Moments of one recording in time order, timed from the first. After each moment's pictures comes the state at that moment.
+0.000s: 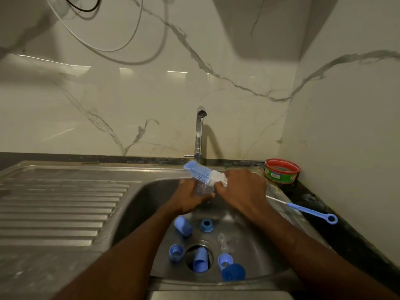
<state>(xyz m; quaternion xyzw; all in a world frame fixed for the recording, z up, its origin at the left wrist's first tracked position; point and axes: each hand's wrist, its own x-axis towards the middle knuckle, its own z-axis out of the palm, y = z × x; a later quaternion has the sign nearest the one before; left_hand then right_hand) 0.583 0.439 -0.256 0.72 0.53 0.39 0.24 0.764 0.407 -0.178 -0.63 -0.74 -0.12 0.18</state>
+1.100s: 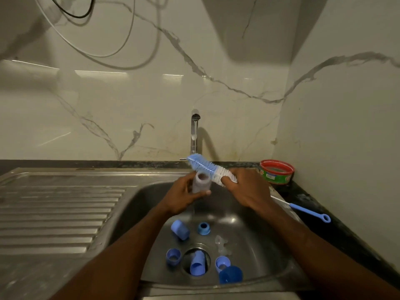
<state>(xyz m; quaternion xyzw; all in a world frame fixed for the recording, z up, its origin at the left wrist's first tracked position) 0.584 0.429 -0.236 0.72 0.44 0.46 0.27 0.798 0.427 -0.182 -0.59 -0.75 0.02 0.29</state>
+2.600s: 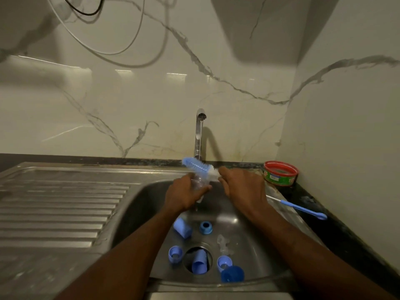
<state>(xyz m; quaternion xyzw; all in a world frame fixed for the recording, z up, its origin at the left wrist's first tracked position) 0.587 0.439 -0.246 0.66 0.64 0.37 0.09 0.776 0.420 -0.184 -0.53 -0.81 -0.14 0.21</state>
